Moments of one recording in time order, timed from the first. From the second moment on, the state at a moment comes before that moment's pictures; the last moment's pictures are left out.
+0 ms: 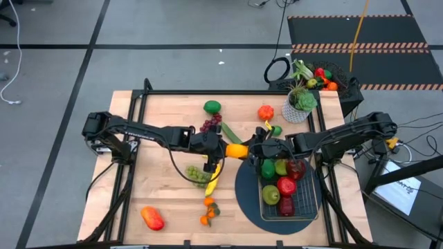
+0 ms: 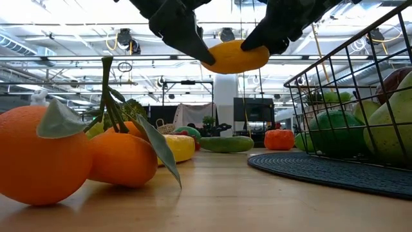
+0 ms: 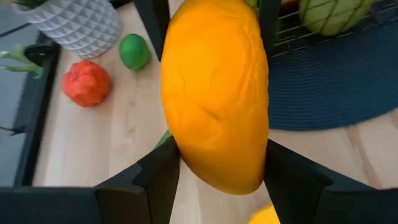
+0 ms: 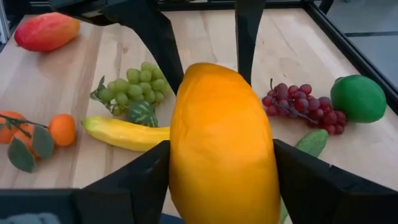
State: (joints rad) left arm -0.08 1.63 1.22 -0.31 -0.16 0.26; right arm 0.18 1.32 0.85 -0.14 0.30 0.16
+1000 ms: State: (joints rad) left arm -0.13 1.63 1.22 -0.39 -0.40 0.25; right arm 0.28 1.09 0.85 -0.47 0.29 0.47
